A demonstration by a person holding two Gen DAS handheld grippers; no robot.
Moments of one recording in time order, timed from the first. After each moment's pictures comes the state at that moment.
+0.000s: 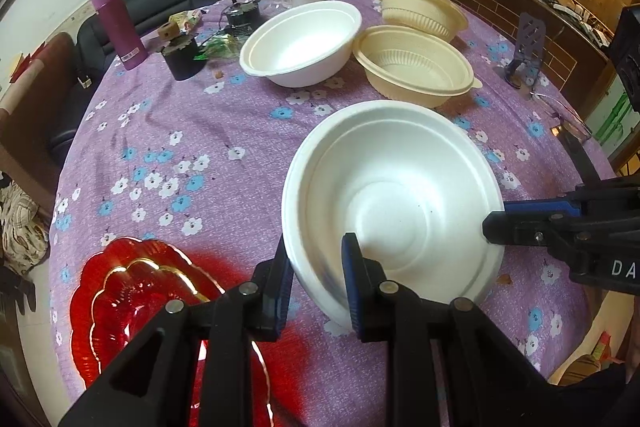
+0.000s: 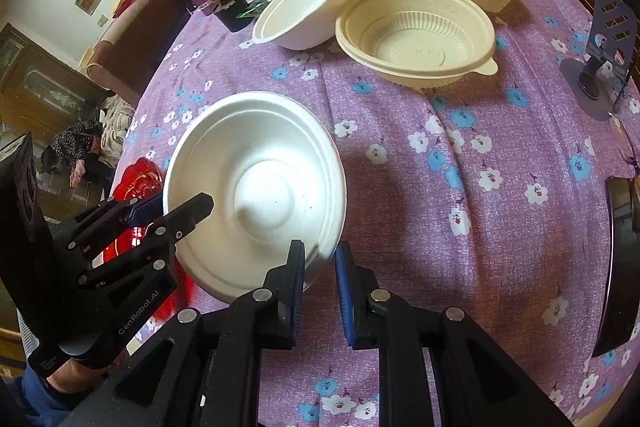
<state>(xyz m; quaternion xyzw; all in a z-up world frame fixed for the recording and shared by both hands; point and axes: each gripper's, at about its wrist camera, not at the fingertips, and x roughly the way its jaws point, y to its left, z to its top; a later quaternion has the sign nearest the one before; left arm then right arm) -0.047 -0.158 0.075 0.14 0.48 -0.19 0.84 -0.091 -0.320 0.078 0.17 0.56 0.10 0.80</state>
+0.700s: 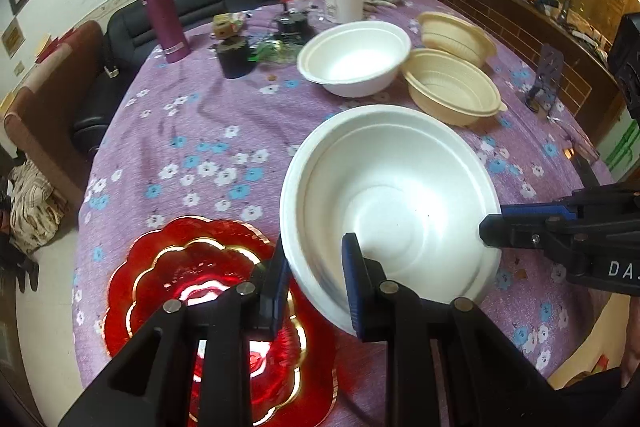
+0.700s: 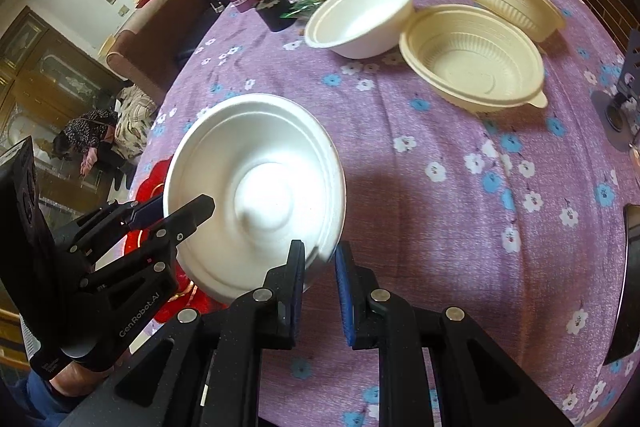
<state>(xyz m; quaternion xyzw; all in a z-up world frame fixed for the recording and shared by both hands) -0.053 -0.108 0.097 0.11 0.47 -0.15 0.86 -0.077 -0.273 0.093 0.15 0.55 0.14 0.81</state>
